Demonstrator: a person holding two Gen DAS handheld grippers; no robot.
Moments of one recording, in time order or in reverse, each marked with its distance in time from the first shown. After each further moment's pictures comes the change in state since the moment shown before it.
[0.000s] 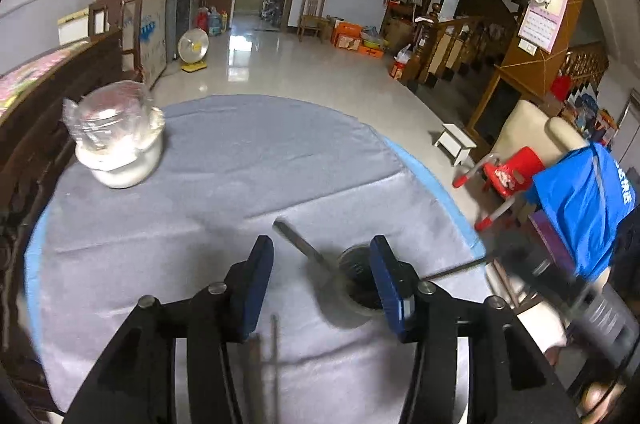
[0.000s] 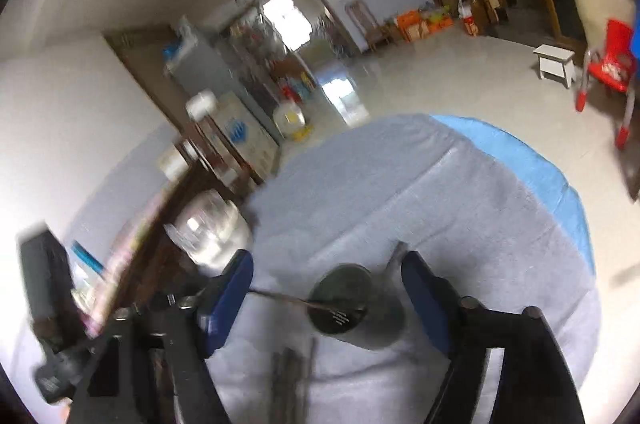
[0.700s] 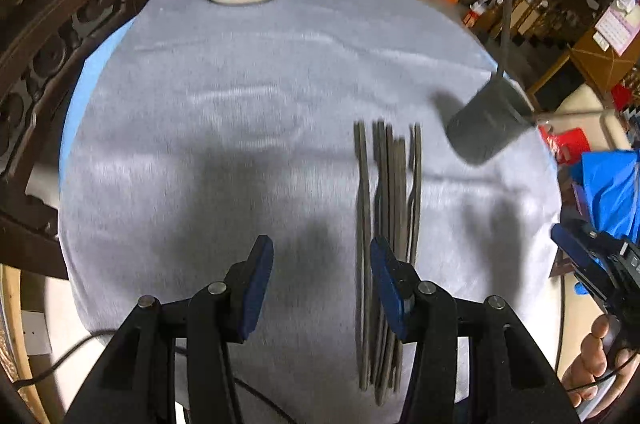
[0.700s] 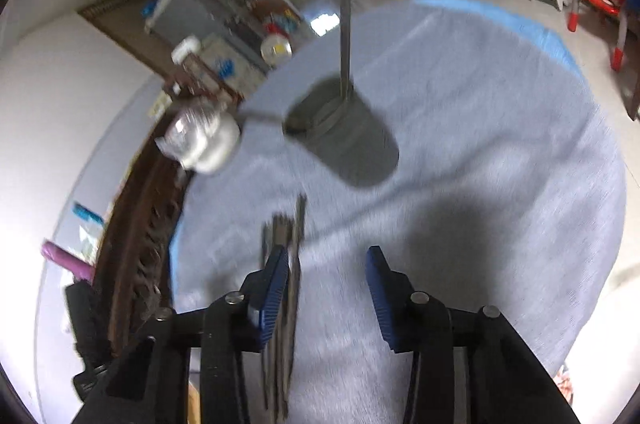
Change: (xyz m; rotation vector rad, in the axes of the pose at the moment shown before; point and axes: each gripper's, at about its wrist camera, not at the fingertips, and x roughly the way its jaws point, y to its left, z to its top) left arm -0.013 0.104 -0.162 -0.224 0.306 0.130; right arm 0.019 -0.006 -0.131 0.055 0.319 -0.040
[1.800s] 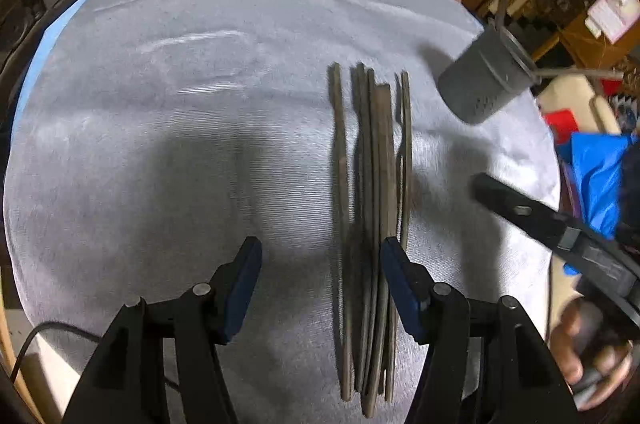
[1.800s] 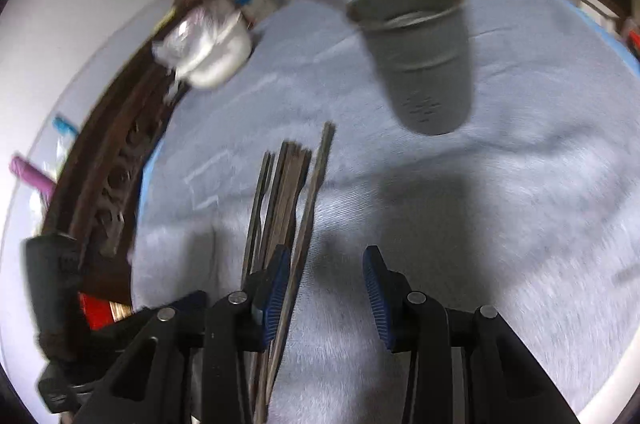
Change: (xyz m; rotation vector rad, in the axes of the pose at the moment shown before) left arm 0.039 -0.004 -0.016 -0.008 0.076 -0.085; right arm 0.085 0.039 -0.014 -0.214 0.196 -0.045
